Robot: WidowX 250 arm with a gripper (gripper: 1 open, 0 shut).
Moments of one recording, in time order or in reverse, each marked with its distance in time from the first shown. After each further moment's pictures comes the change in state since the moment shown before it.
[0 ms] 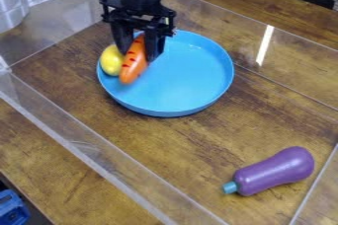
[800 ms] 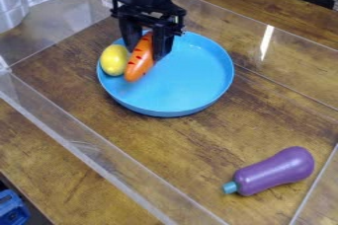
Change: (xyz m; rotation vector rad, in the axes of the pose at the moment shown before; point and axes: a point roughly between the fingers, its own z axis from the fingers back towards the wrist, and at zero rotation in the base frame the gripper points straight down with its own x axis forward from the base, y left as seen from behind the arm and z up) arm -0.001 -0.008 0.004 0.022 0.027 -0.049
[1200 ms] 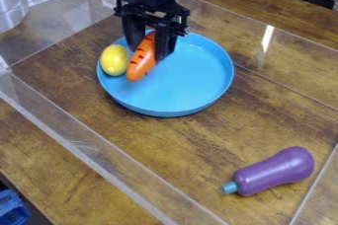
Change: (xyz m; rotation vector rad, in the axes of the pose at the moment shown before) arm 0.000 -0.005 0.006 0.014 0.004 -0.025
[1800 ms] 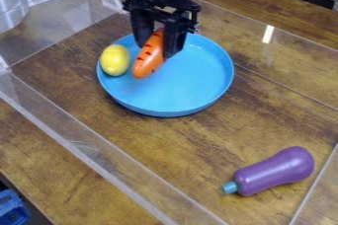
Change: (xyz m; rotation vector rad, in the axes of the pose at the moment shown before) arm -0.001 -0.010 0.007 0.010 0.010 -0.034
